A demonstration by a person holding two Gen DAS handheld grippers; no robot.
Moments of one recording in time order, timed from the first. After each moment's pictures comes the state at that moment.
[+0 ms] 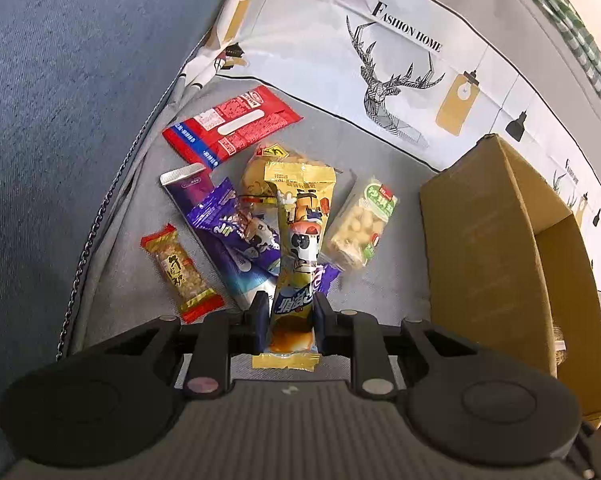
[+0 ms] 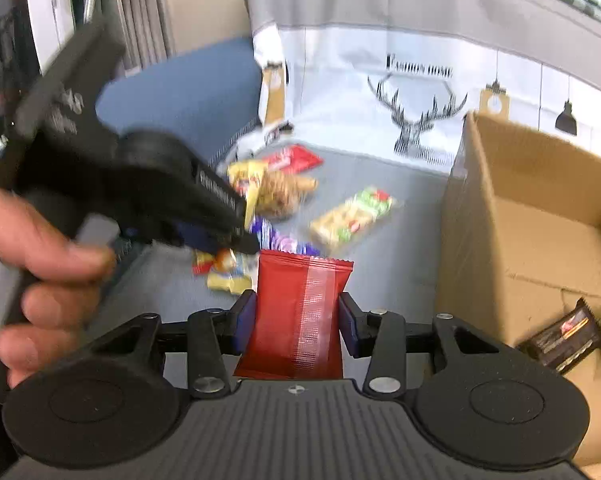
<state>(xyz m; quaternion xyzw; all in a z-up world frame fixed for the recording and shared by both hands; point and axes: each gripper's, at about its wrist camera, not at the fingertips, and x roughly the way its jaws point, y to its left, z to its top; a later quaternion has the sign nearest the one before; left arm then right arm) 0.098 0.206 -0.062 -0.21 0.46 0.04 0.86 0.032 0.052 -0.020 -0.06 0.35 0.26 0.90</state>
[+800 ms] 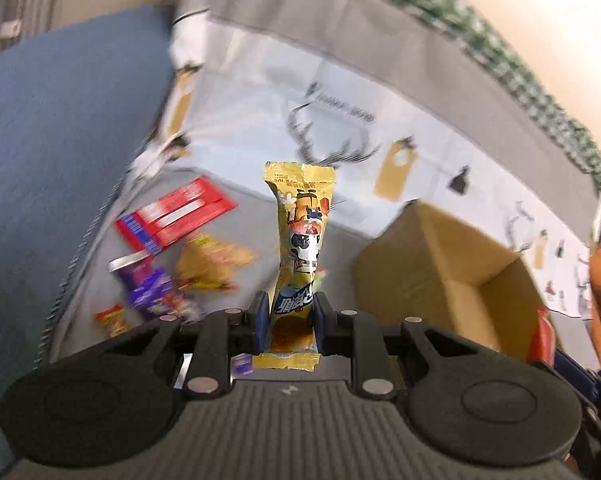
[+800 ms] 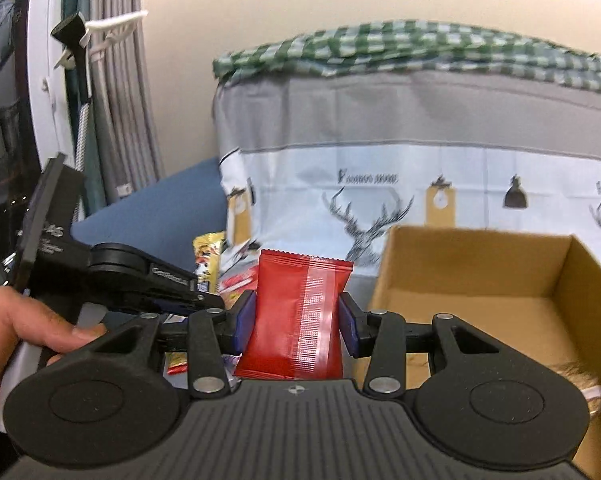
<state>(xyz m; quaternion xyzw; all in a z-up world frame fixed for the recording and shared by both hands) 0.087 0.167 -0.009 -0.20 0.34 0.01 0.92 0.031 -0.034 0.030 0.01 0.21 0.25 0.95</state>
